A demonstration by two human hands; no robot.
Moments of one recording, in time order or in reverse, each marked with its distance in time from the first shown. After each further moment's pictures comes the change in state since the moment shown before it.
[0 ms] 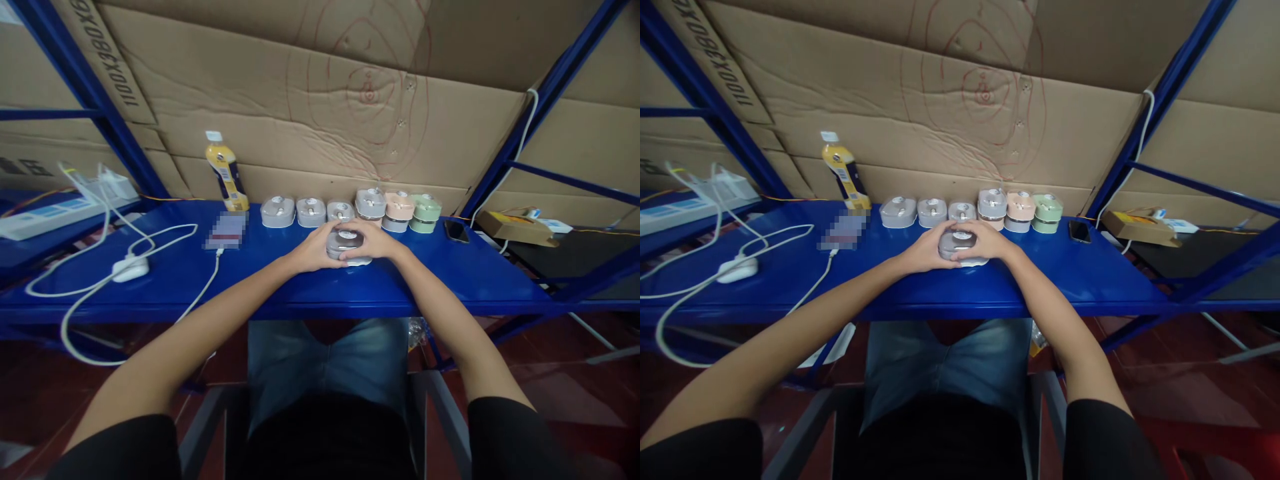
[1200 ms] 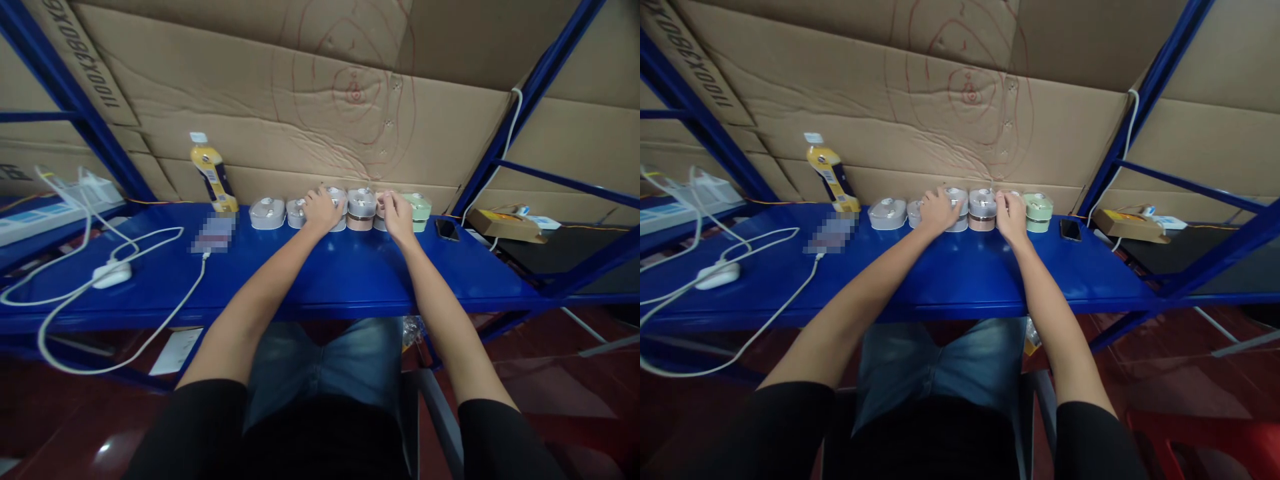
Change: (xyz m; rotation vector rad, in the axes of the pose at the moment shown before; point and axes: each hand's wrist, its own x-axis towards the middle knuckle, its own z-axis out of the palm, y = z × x) left_hand 0.122 0.015 0.017 0.397 0.387 -0.603; right_hand -0.019 0.047 -0.044 -0.098 0.778 0.352
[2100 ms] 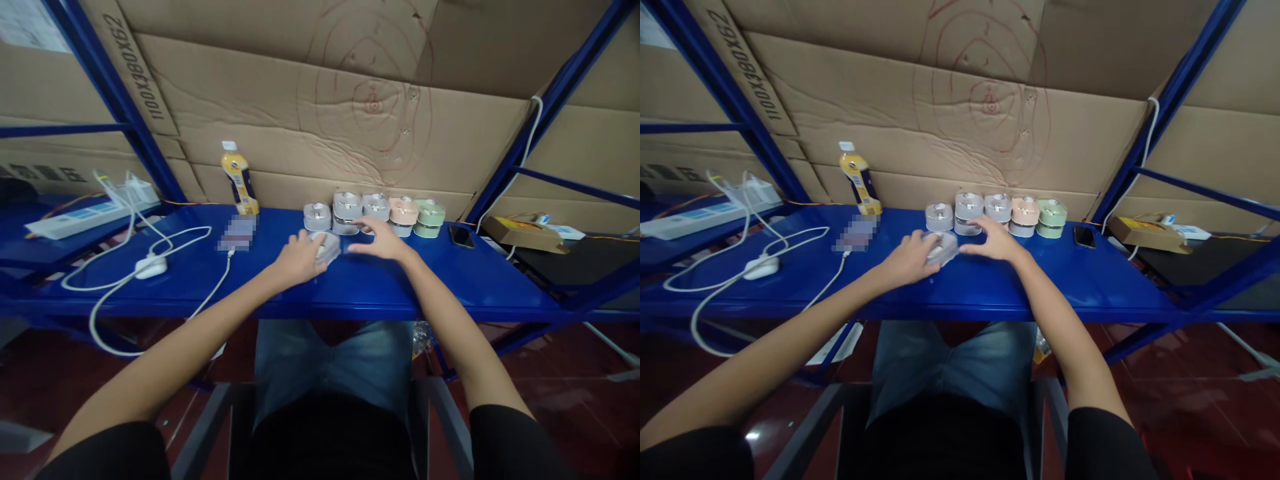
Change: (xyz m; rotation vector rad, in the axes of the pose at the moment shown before) left_hand -0.113 -0.084 -0.096 0.201 -0.380 0.287; right_hand -0.032 -0.044 0.024 0.147 -0.600 -0.229
